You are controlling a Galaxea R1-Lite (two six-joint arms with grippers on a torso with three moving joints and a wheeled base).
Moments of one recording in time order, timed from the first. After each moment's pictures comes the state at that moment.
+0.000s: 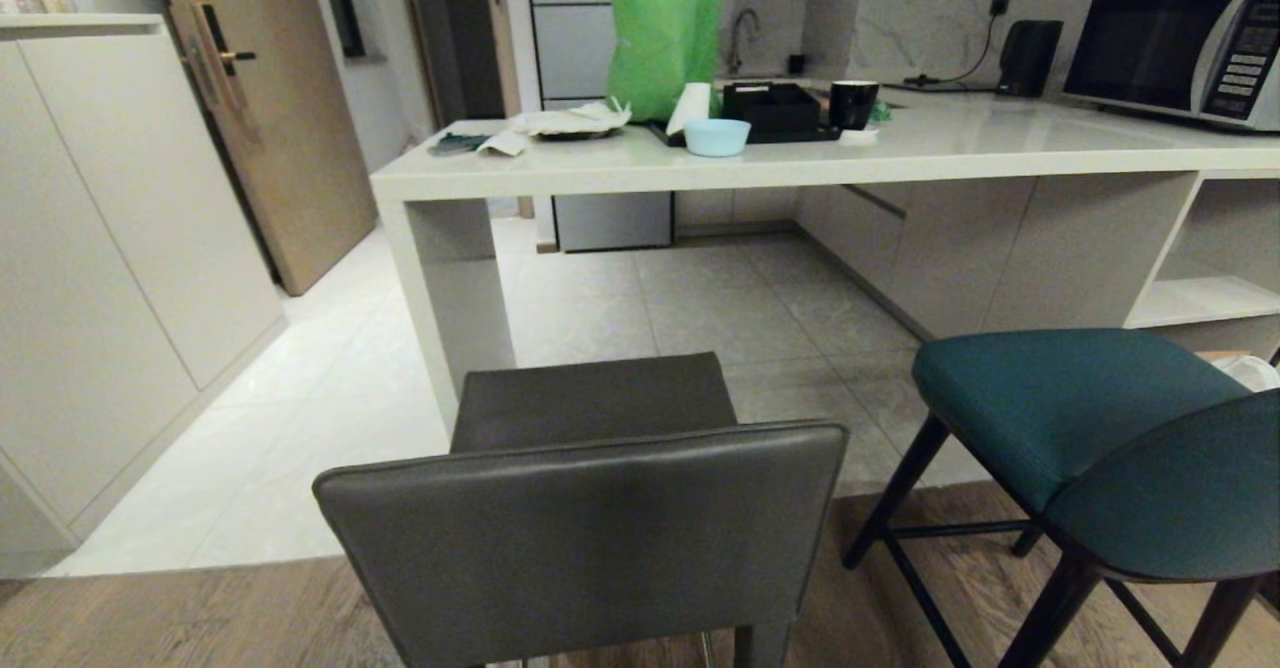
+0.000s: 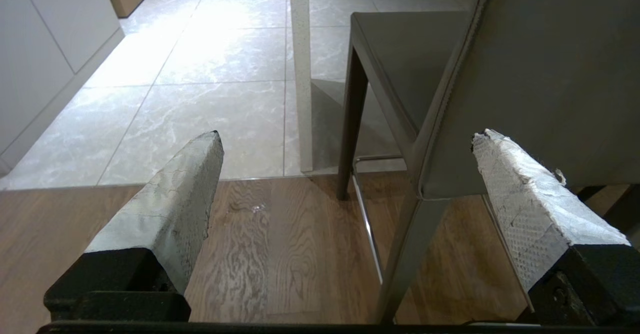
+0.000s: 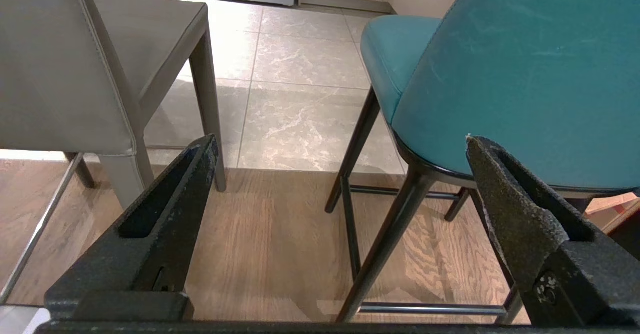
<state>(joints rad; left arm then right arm) 0.00 0.00 -0.02 0.07 0.00 0.00 0.00 0.00 0.00 0.00 0.04 -0.14</state>
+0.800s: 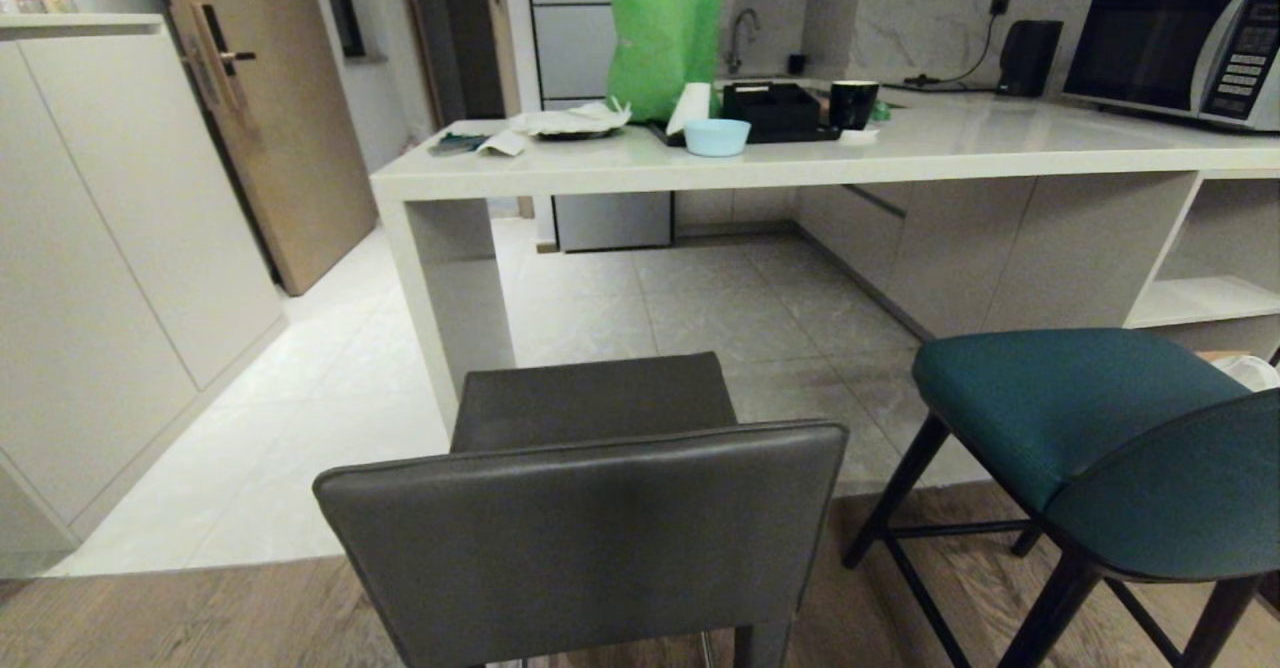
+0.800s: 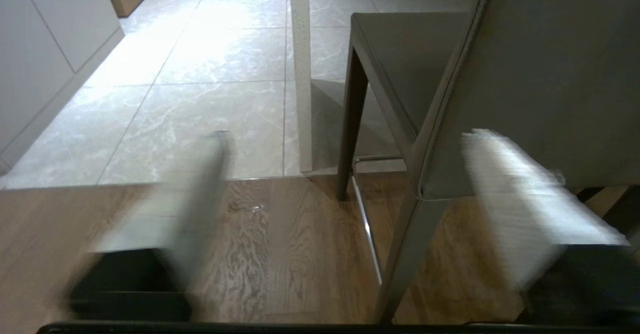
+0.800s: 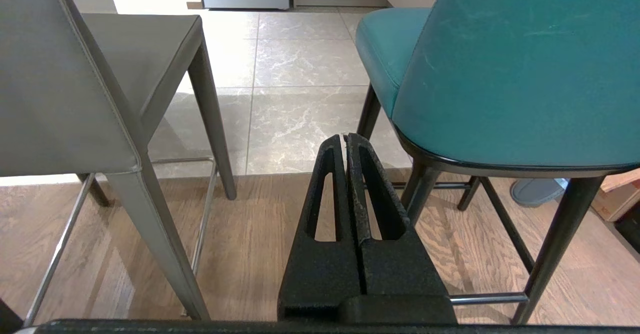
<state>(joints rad) 0.00 0.00 -0.02 0.07 0.00 0.00 0.00 0.00 0.00 0.00 0.01 -0.06</state>
